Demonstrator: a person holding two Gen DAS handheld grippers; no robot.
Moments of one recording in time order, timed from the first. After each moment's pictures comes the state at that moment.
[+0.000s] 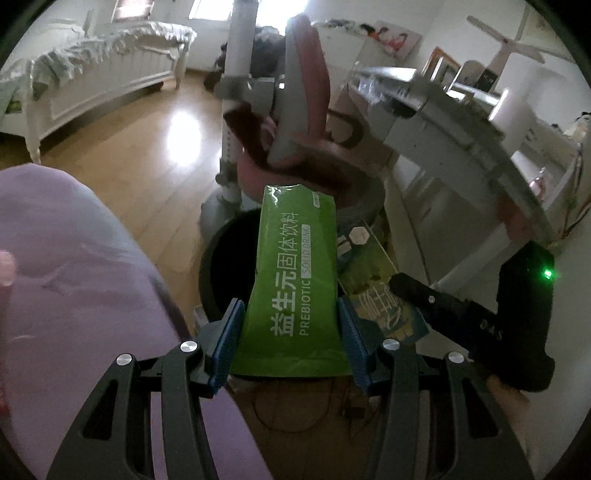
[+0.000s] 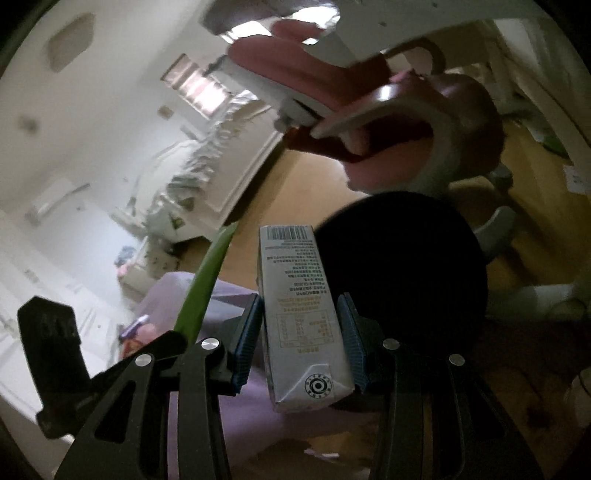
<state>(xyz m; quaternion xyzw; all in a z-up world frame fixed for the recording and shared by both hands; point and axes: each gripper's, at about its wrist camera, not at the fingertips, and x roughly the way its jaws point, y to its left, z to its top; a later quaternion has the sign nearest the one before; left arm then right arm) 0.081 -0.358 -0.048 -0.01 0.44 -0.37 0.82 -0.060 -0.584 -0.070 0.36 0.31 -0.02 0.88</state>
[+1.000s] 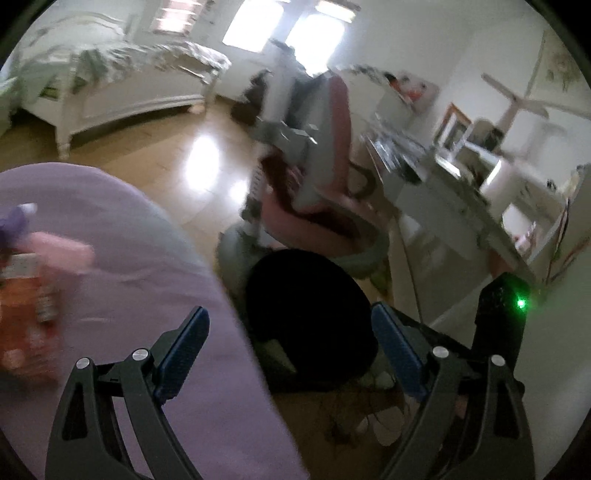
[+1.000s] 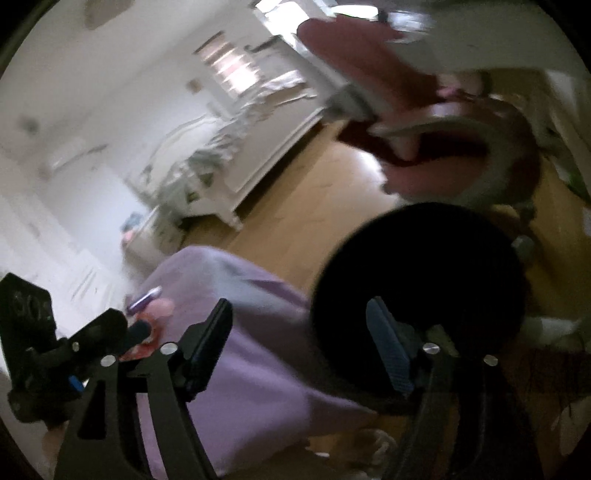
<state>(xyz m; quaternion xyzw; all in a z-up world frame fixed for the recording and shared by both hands) 0.068 -0.275 0.000 -0.09 0.39 -0.32 0.86 -0.020 -0.507 -0.035 0.28 0.33 0.04 0.90</state>
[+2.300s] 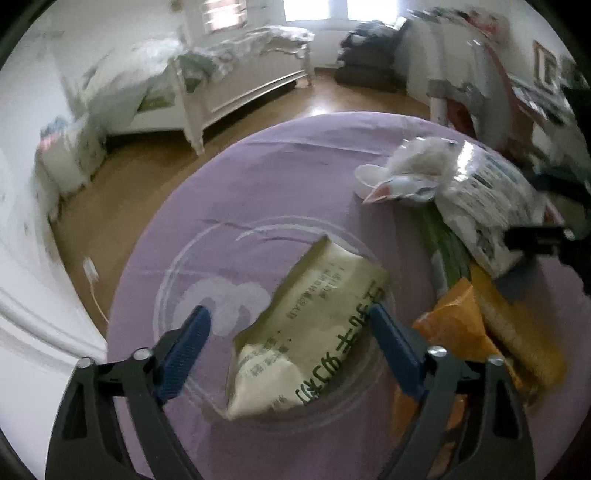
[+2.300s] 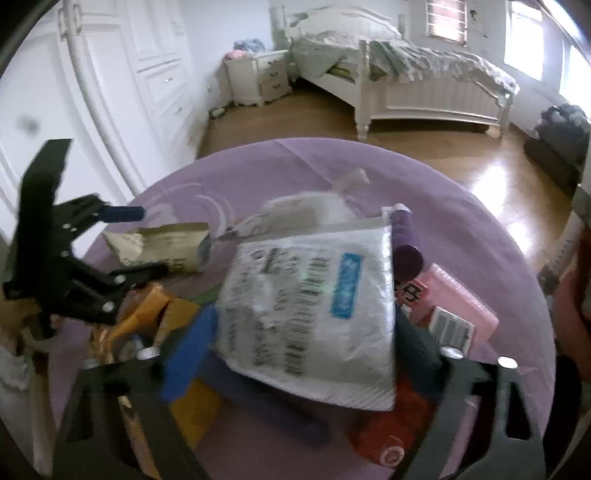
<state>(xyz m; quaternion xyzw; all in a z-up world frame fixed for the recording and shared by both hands) 0.136 0.073 -0.052 0.10 0.45 -0.13 0.88 0.137 -0.113 -0.021 -0.06 0.44 0.24 0.86</state>
